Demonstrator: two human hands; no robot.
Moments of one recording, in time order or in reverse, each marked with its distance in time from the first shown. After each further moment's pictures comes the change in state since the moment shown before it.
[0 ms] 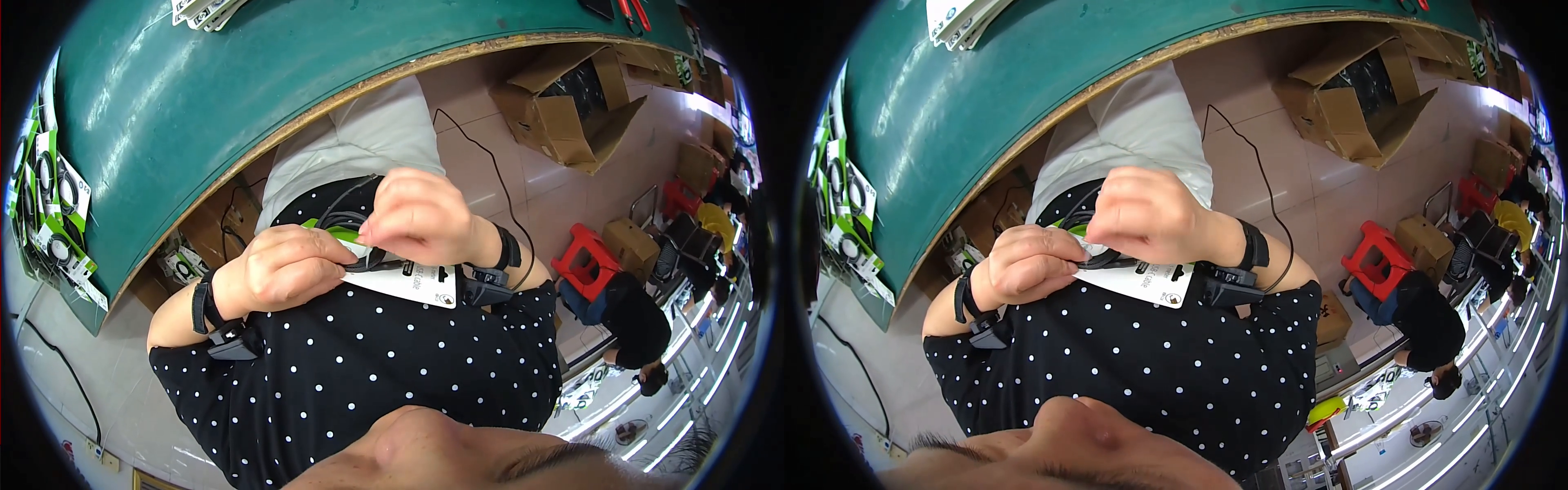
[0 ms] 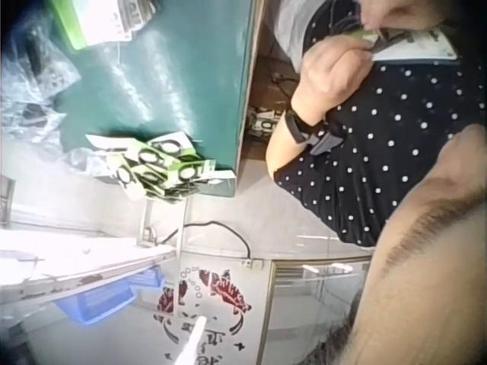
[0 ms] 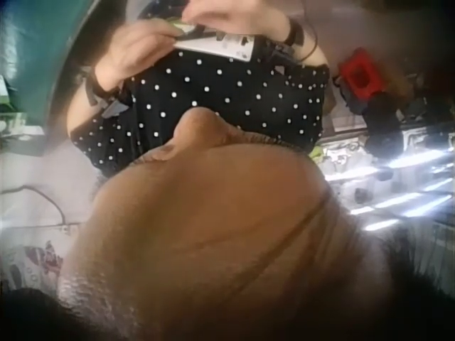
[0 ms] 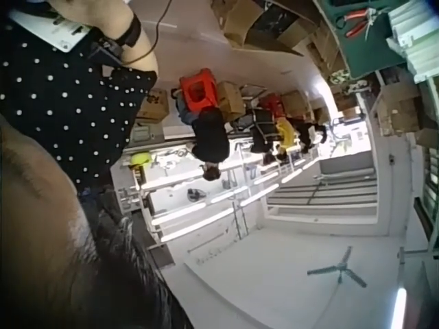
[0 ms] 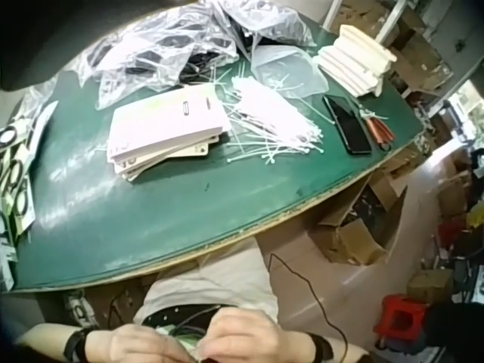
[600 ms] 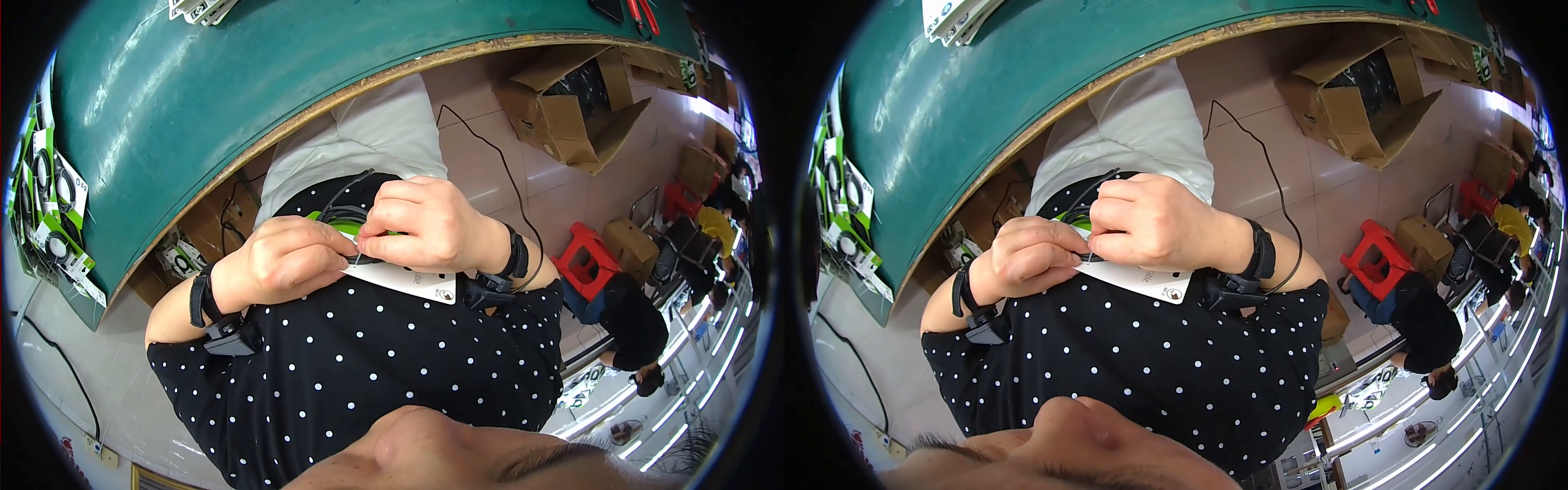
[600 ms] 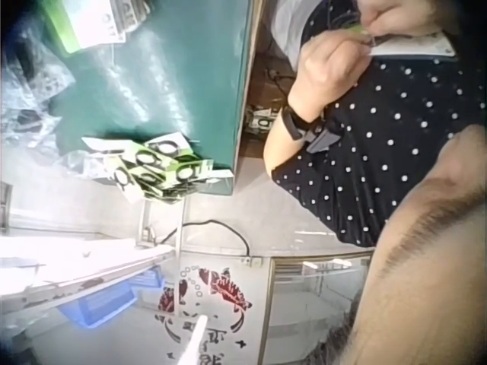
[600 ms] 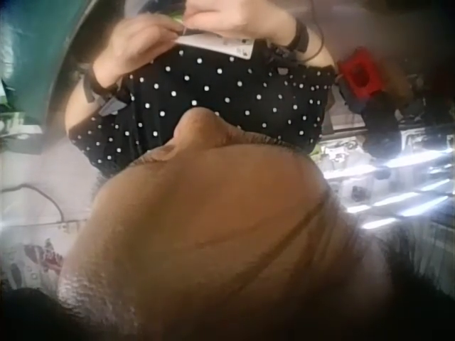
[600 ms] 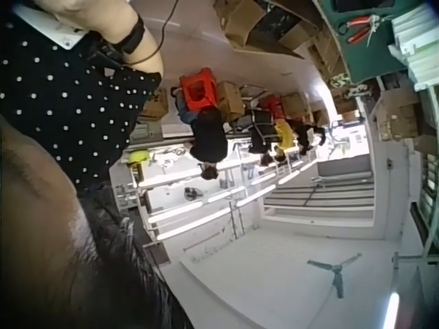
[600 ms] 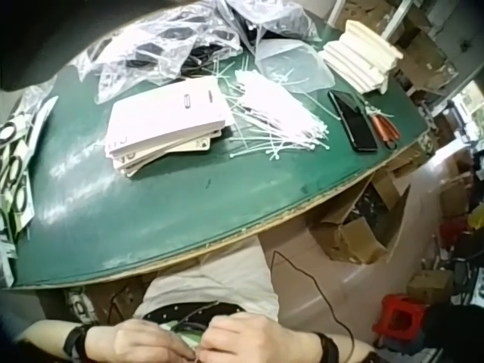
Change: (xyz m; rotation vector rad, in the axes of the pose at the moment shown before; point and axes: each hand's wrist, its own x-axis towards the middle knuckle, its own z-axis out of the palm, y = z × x) left_hand -0.002 -0.008 0.002 0.016 -0.034 -0.074; right_hand 0.004 -0.003 -0.006 -0.441 -0.213 -0.262
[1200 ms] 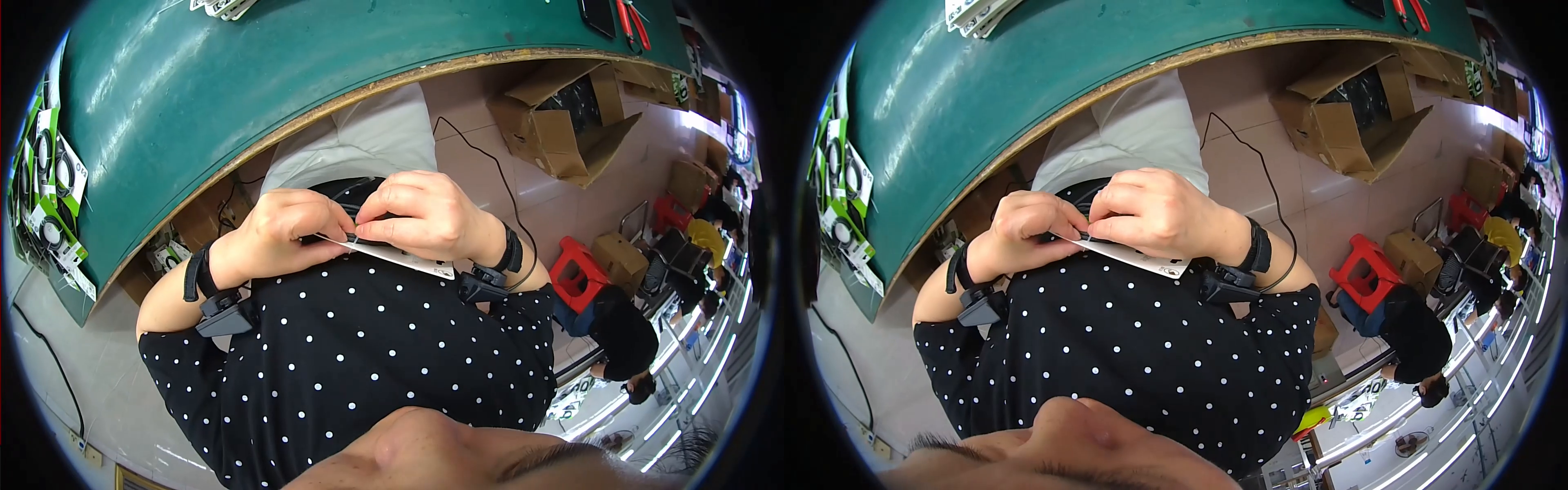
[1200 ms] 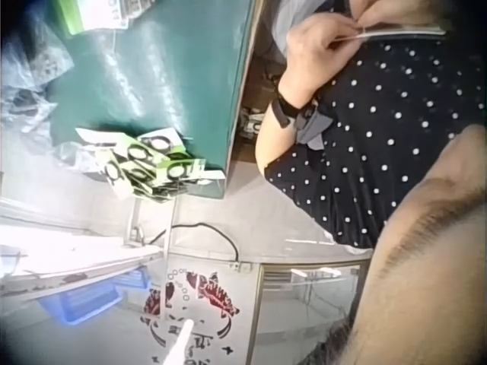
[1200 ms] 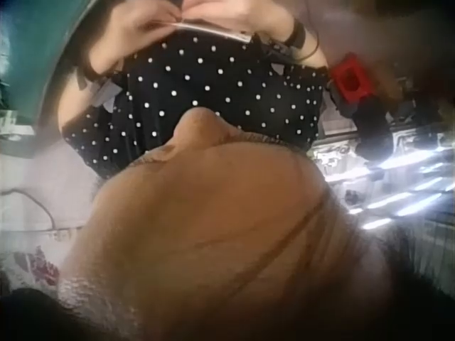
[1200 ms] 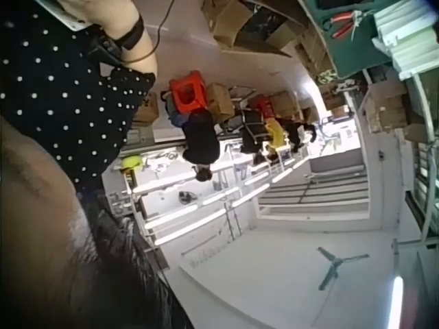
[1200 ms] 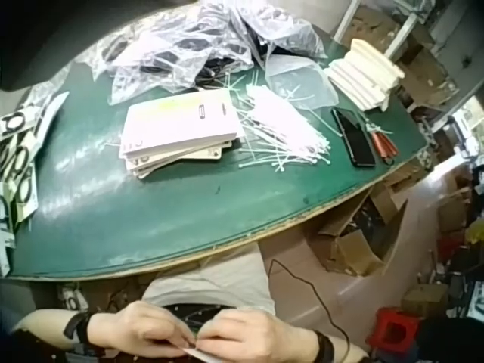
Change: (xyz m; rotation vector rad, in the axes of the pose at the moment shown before) left_hand 0.006 -0.009 -0.007 -0.089 0.030 -0.170; right_hand 0.003 0.009 0.002 0.070 0.060 -0.035
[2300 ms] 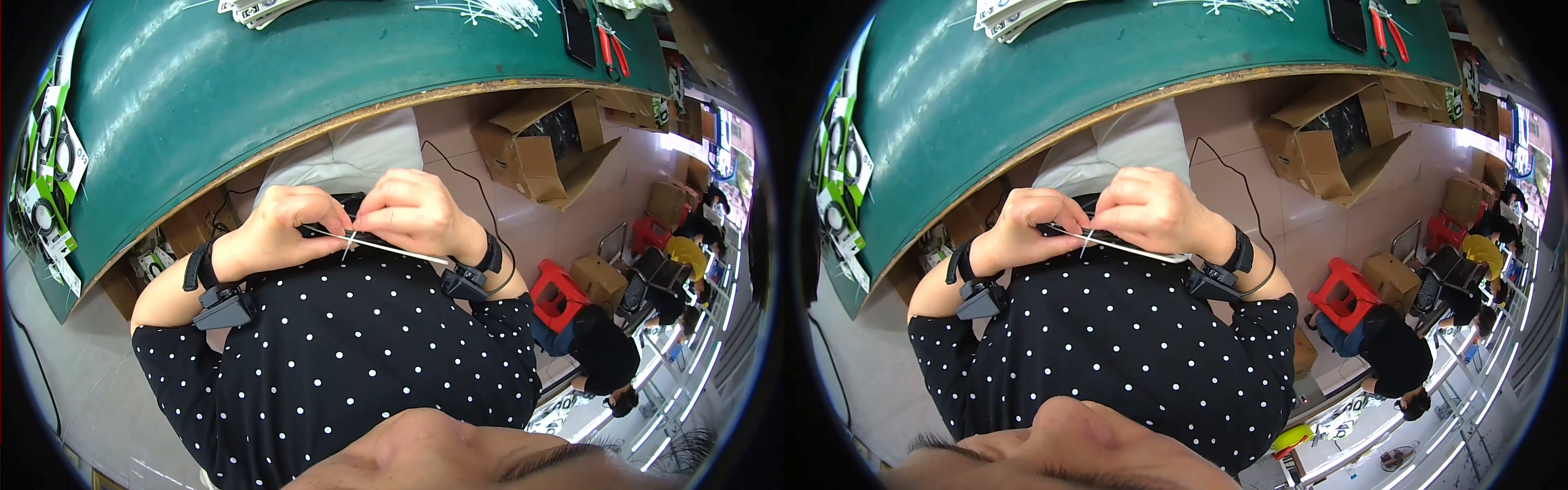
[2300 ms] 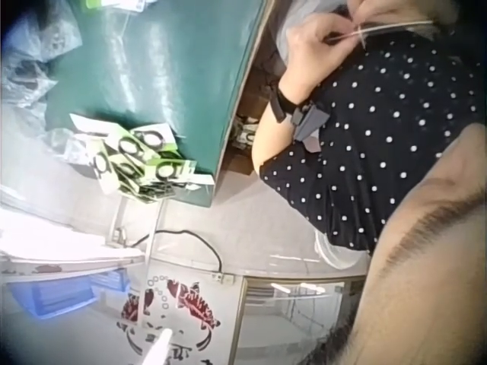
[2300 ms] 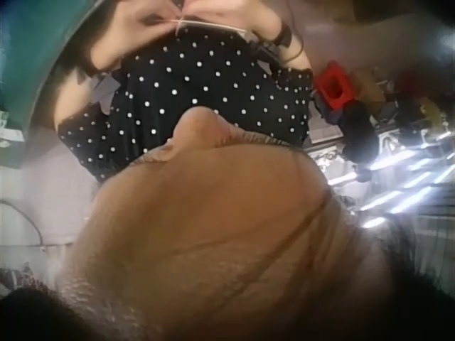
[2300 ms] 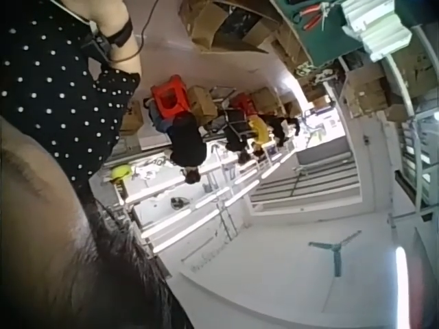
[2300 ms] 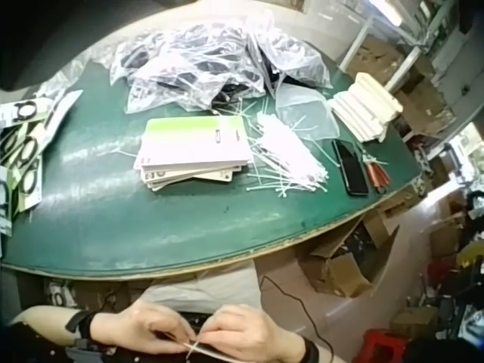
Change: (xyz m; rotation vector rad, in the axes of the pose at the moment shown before) left_hand 0.001 -0.004 -0.001 -0.046 0.085 -0.041; right_hand 0.008 0.010 -0.005 0.015 -0.013 0.070
